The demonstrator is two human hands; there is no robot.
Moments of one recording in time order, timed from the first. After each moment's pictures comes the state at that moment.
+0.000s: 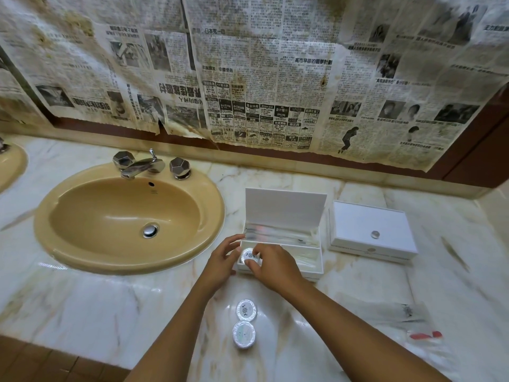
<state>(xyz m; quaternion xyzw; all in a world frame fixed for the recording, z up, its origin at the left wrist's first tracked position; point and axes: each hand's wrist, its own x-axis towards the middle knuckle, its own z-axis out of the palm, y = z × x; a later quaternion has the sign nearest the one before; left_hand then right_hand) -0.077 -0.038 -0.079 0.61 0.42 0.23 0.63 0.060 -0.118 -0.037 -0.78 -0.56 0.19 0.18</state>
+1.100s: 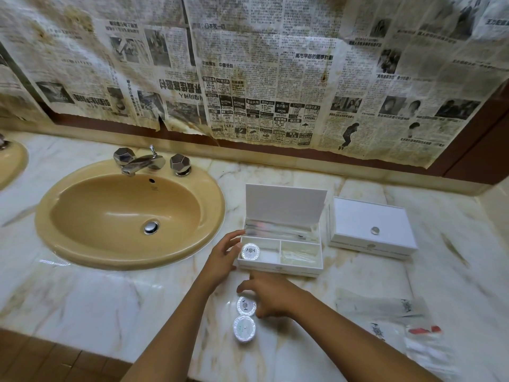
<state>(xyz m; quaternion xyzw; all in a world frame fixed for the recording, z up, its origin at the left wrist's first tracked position) -0.076 -0.038 -0.081 0.61 0.42 0.23 0.63 0.050 -0.147 -0.057 -0.63 -0.73 0.28 -0.02</state>
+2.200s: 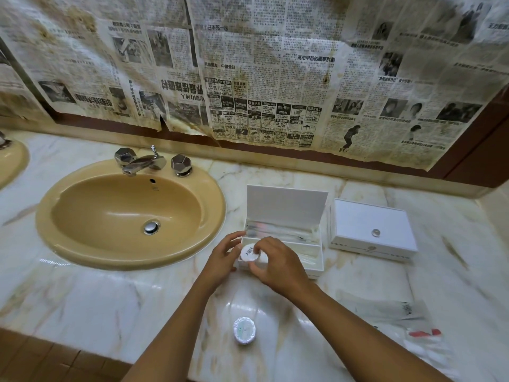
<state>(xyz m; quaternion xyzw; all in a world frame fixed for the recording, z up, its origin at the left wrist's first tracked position) -0.076 -0.036 -0.086 0.60 0.42 0.23 0.64 0.064 -0.132 -0.047 -0.71 -0.63 0.09 0.31</state>
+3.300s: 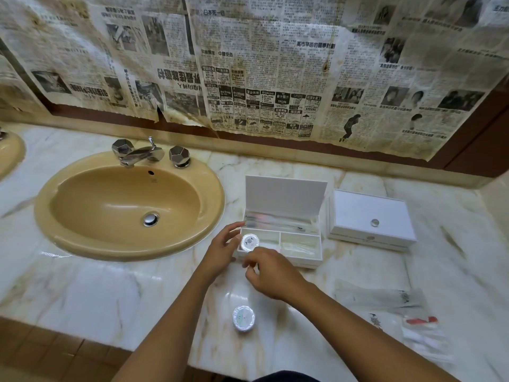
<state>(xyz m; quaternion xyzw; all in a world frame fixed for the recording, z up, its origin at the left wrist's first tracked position) -0.075 -0.040 -0.076 0.60 0.42 0.23 0.64 0.045 -0.149 -0.026 -0.70 -0.64 0.25 0.19</state>
